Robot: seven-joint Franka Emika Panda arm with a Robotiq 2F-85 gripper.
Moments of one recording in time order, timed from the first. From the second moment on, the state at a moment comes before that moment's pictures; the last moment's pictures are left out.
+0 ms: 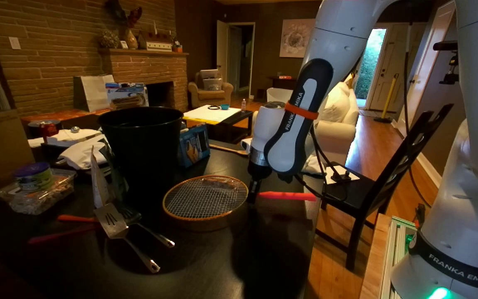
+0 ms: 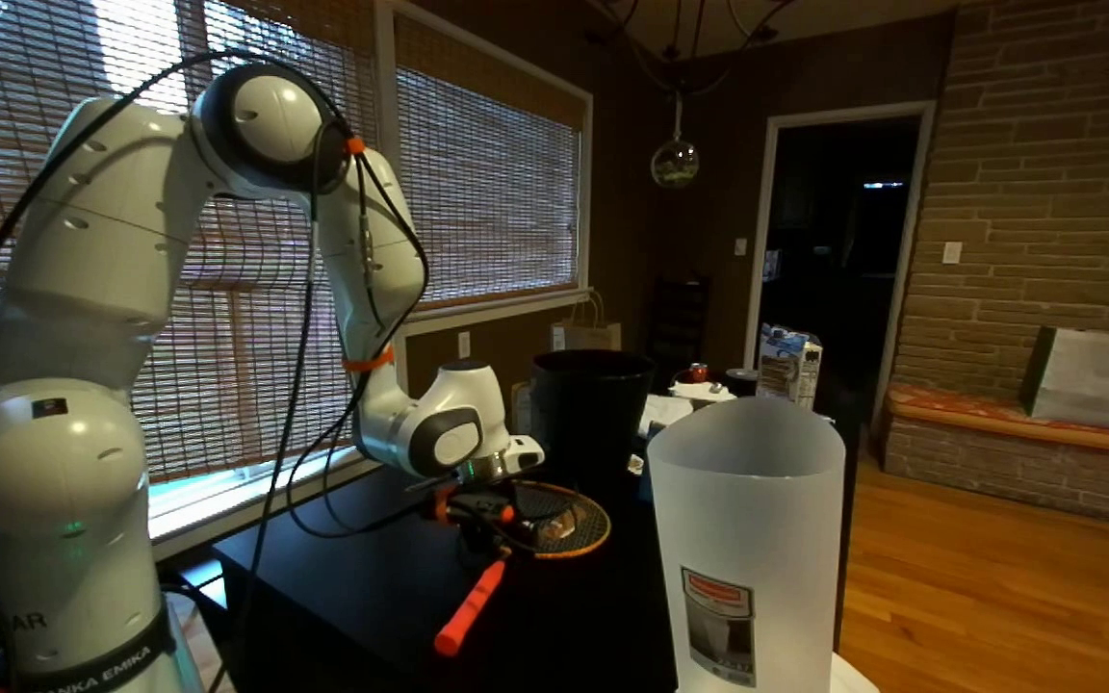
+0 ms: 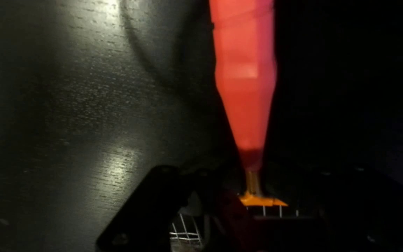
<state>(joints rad) 0.04 0.35 -0.14 -2.56 -0.18 3.10 -0.30</state>
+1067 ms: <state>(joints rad) 0.09 0.37 -0.19 -2.60 -0.20 3.10 -0.21</state>
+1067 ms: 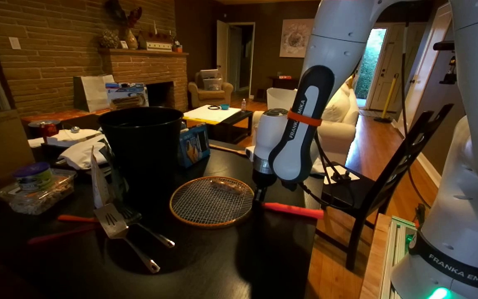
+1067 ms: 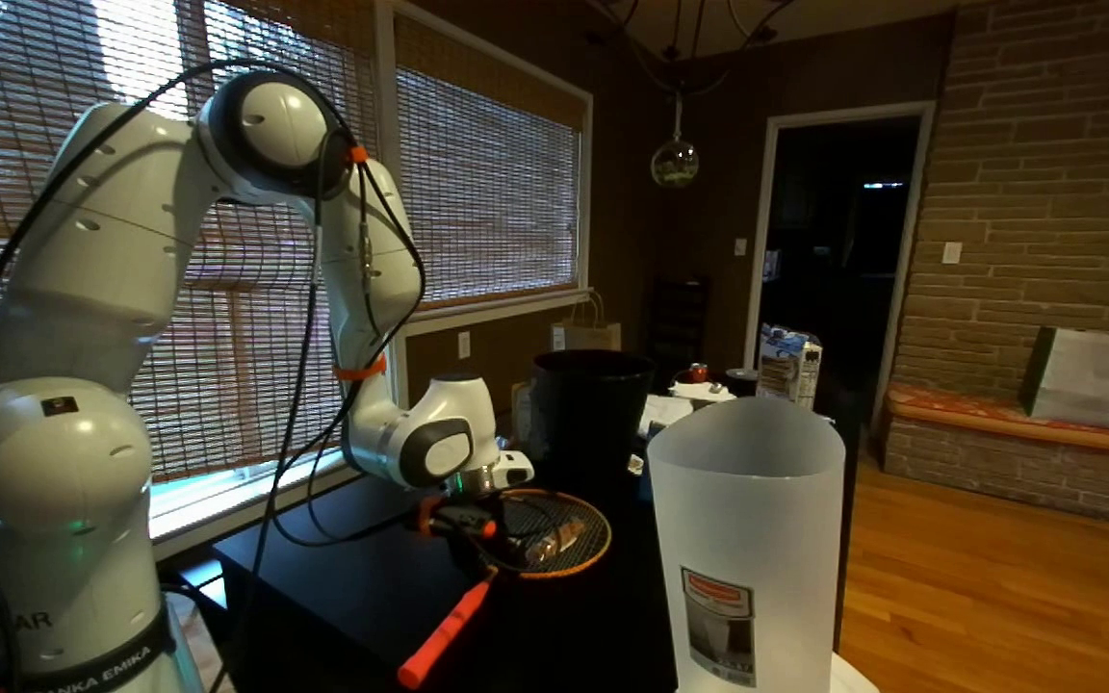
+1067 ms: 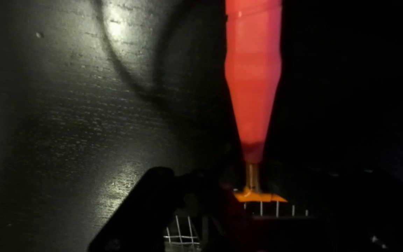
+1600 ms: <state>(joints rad) 0.09 0.36 -0.19 -2.59 -0.20 3.10 -0.21</state>
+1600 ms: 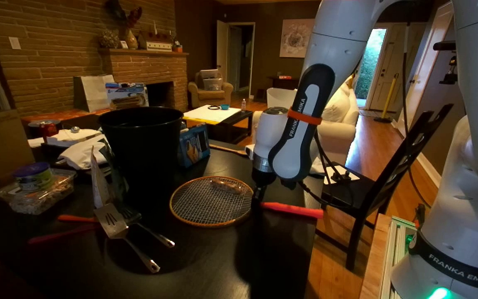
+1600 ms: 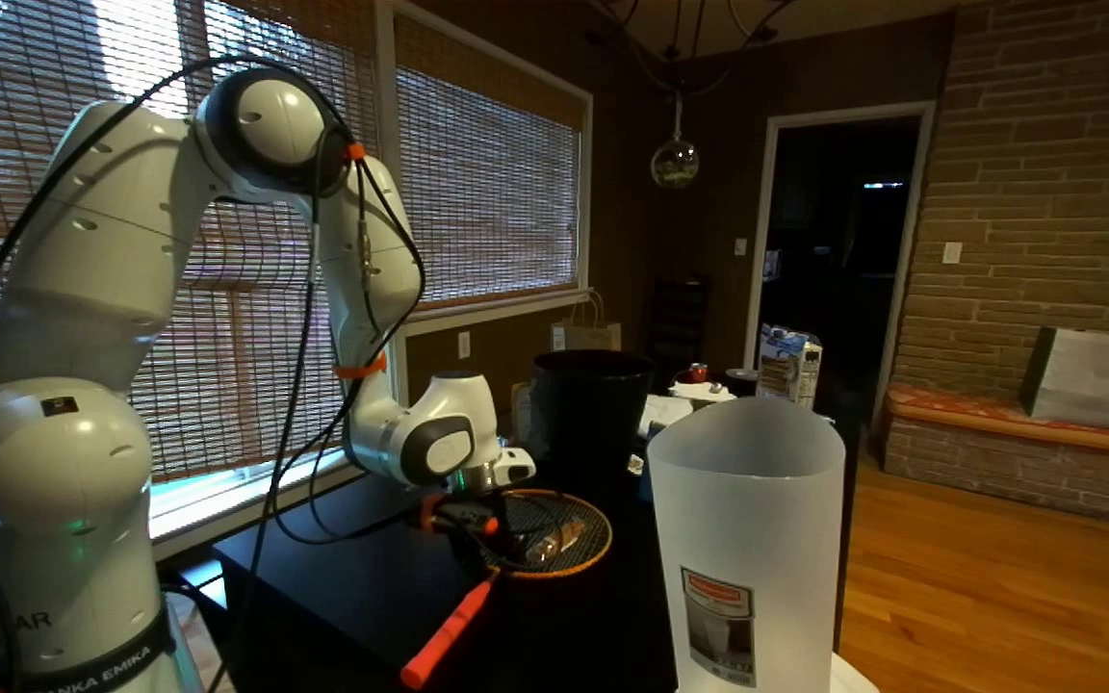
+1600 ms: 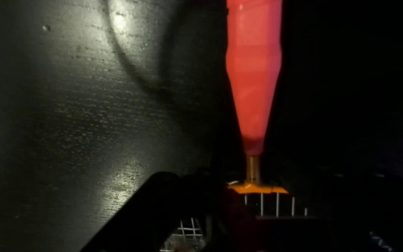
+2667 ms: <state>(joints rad) 0.23 0.29 -0.33 -2.59 -0.24 3.05 -0.17</state>
